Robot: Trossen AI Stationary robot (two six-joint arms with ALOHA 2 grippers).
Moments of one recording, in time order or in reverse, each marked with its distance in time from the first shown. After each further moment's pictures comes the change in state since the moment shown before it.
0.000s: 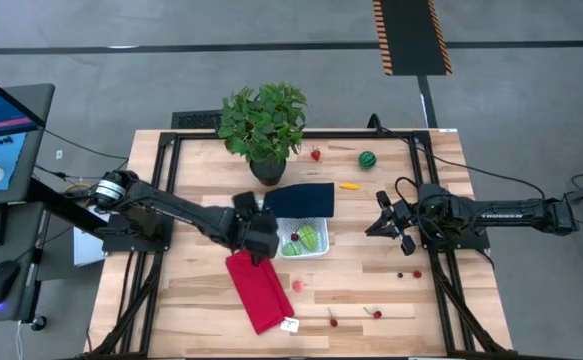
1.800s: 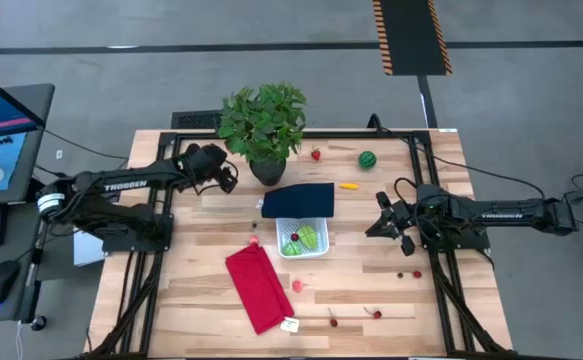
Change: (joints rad) left arm 0.779 -0.546 -0.703 0.634 0.189 0.247; right arm 0.000 0.000 0.000 -0.028 0.000 0.000
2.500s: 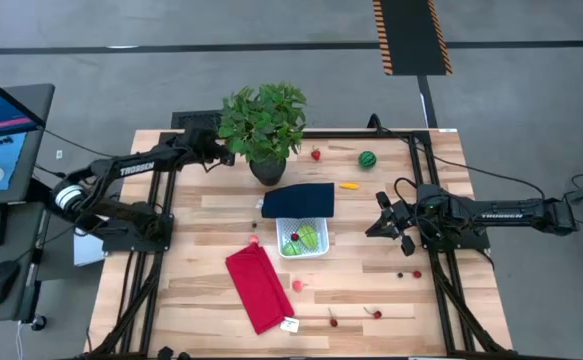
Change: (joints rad) left arm 0.363 0.166 0.003 0.252 0.405 -0.219; right arm 0.000 0.000 0.000 0.000 0.000 0.000
